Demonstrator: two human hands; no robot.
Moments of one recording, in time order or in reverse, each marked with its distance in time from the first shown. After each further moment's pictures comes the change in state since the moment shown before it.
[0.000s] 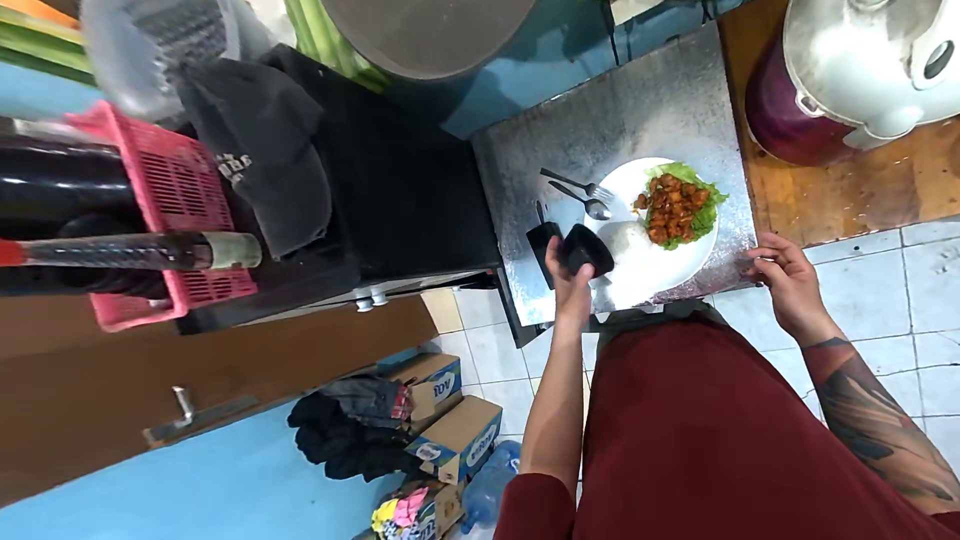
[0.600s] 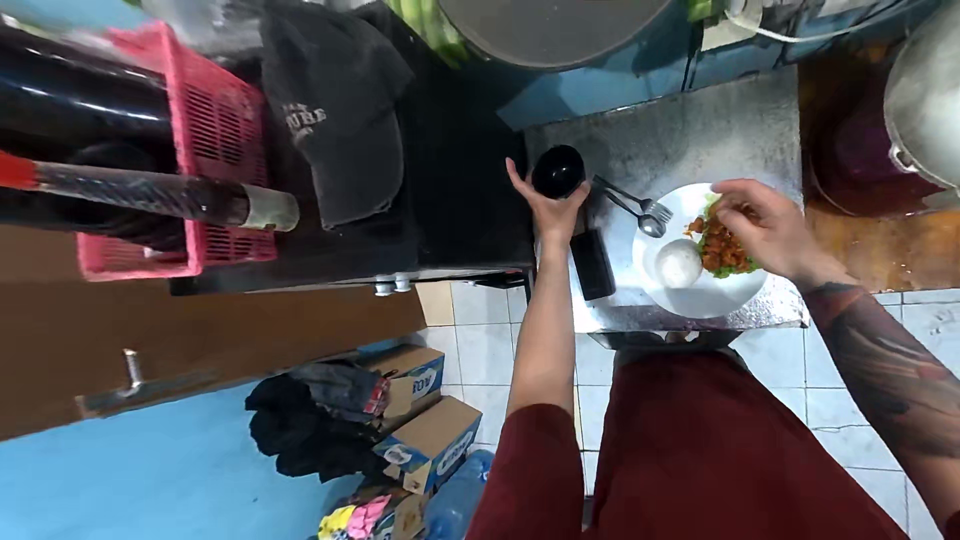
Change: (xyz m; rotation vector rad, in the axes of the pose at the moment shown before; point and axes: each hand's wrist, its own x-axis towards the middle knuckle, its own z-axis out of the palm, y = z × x) left_hand 0.194 0.022 -0.095 0.390 0.454 0.306; right_hand 0.097 -0.131 0.154 -0.683 -0.391 -0.485
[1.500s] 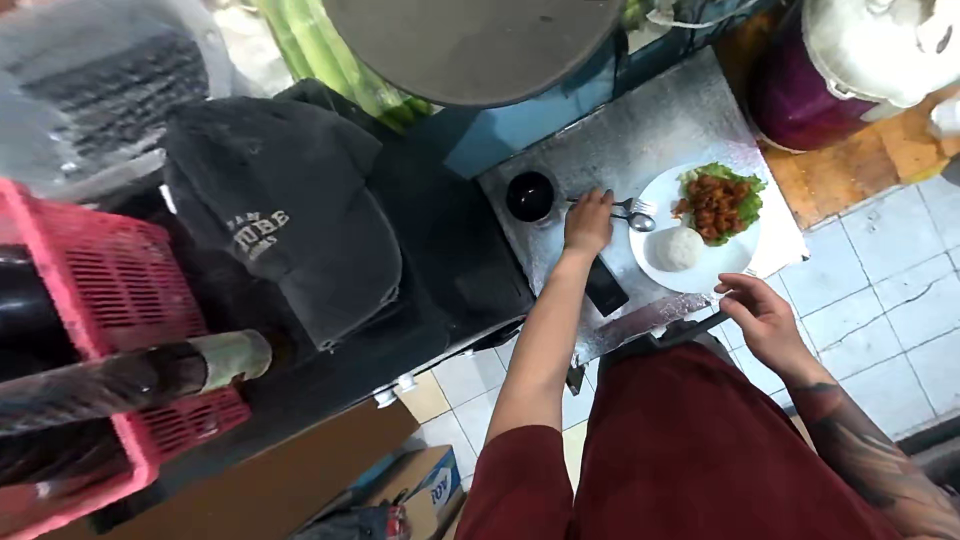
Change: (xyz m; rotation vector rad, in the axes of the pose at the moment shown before) left_hand 0.008 0.012 0.045 0.883 -1.110 0.523; right_hand -0.149 -0.066 0.162 0.361 0.507 0.358
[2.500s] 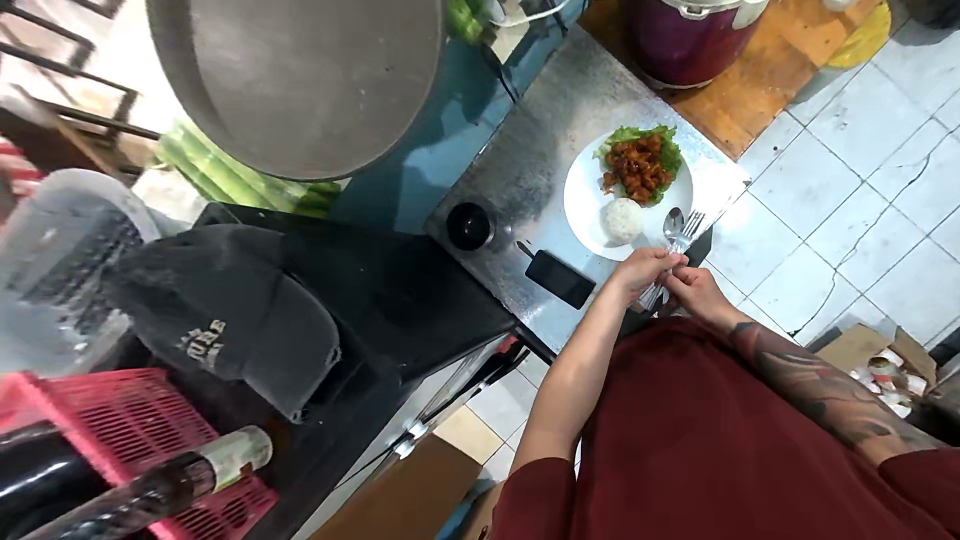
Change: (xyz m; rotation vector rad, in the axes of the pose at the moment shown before) left_hand -0.093 0.162 0.058 -1.155 -0.764 -0.033; right_hand -0.034 0.078 0.037 0.216 0.093 0.232
